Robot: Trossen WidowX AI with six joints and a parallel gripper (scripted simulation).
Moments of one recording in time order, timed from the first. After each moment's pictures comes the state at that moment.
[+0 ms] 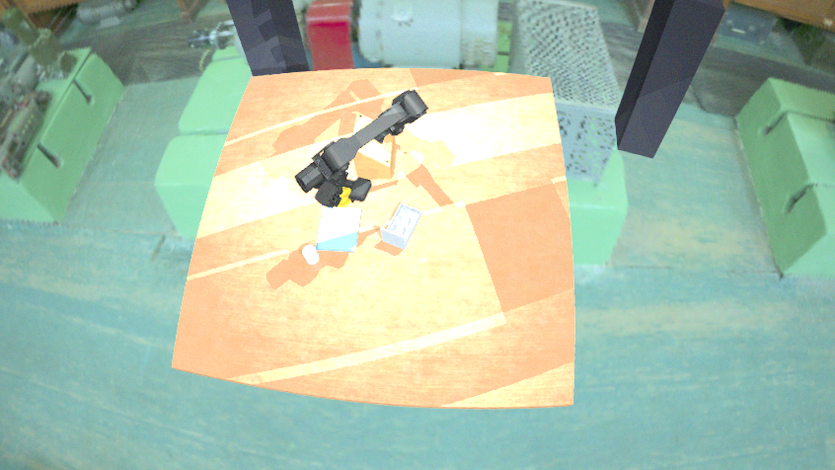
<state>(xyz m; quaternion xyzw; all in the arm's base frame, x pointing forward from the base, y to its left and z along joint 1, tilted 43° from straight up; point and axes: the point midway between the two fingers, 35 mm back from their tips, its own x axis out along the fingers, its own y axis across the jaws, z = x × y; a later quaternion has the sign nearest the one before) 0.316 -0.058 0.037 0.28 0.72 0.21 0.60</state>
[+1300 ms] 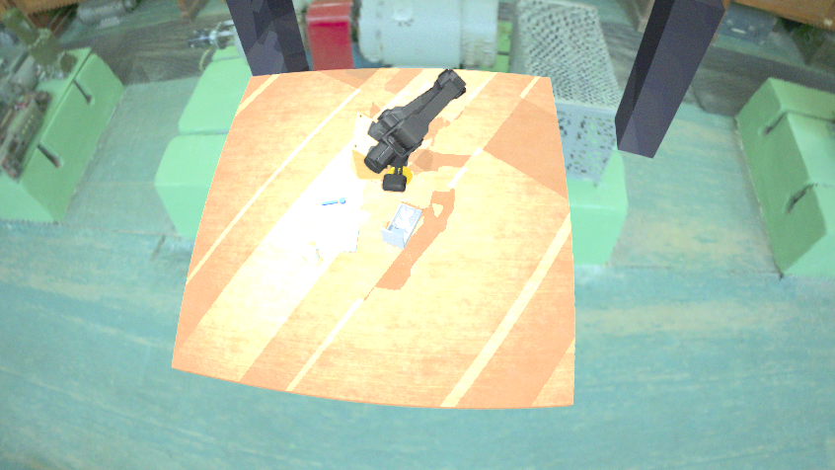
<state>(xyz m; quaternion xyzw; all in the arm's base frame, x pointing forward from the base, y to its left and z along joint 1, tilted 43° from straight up) 0.222 0.045 0.144 0.59 0.70 -0.28 0.30</state>
